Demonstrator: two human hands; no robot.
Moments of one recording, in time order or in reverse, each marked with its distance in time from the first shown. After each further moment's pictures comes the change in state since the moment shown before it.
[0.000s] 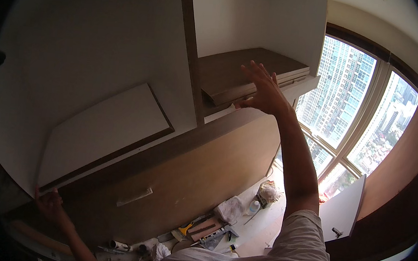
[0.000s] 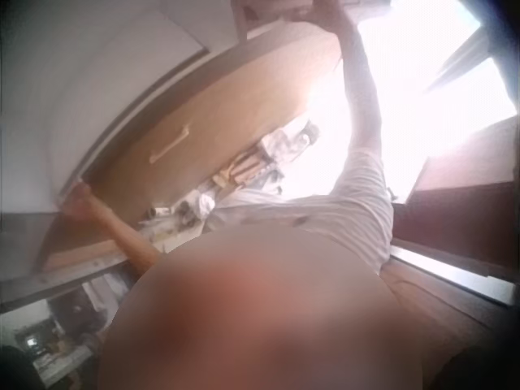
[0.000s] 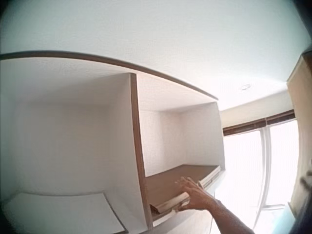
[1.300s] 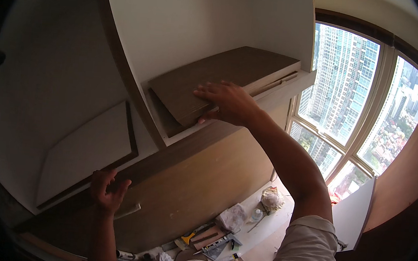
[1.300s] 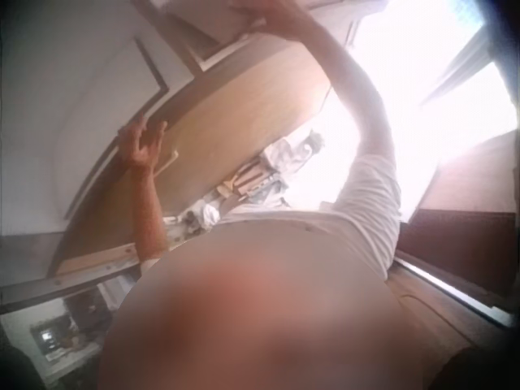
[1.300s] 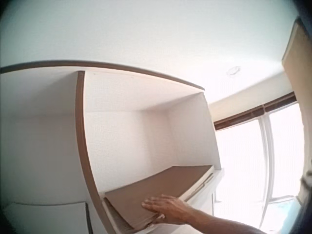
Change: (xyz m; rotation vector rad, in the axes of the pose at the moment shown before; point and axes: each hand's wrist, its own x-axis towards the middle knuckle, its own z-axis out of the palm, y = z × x) left_hand -0.105 0.110 0.223 -0.055 -0.511 1.047; right_hand 0.019 0.043 0.033 0.022 -0.138 -0.331
